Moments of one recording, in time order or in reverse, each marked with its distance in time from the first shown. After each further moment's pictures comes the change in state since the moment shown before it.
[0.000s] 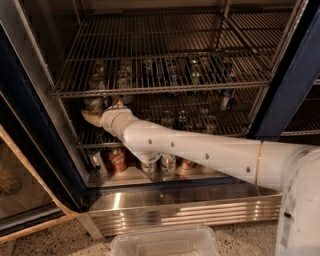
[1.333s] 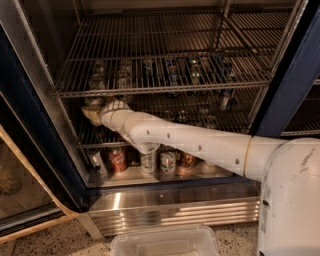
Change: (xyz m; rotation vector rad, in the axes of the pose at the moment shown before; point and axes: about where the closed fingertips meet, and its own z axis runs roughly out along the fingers) arm 0.009 -0.004 0.032 -0.065 0.017 0.004
